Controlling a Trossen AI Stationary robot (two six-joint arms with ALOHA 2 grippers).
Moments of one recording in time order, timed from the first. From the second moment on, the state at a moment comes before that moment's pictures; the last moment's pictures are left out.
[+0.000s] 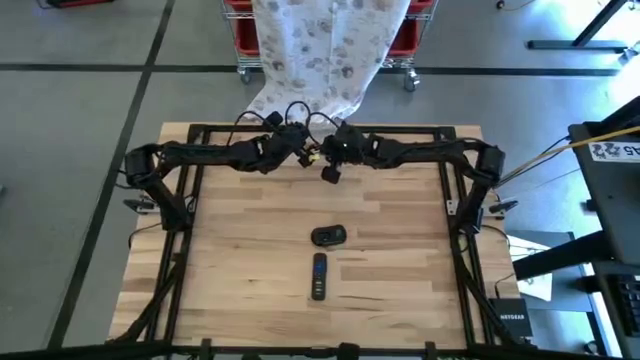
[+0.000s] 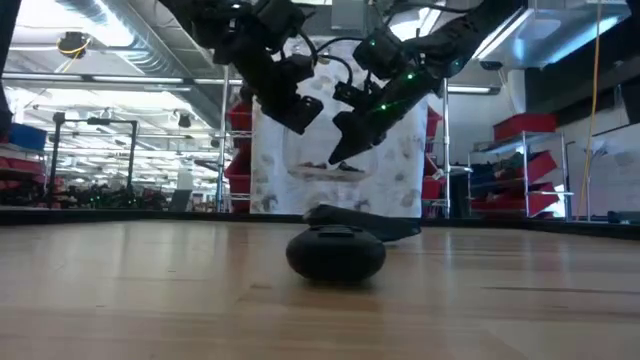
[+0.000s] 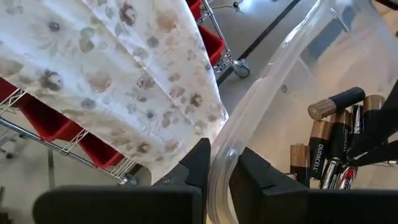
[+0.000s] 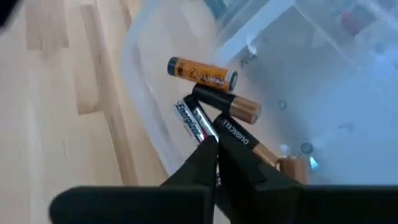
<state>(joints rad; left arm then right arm) 0.33 1.64 1.11 0.01 -0.71 0.16 -0.38 1.82 1.14 0.01 0.10 -0.19</state>
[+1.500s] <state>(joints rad) 0.32 1.64 1.11 0.04 -0.71 0.19 -0.38 1.73 1.12 -0.20 0.06 -0.28</state>
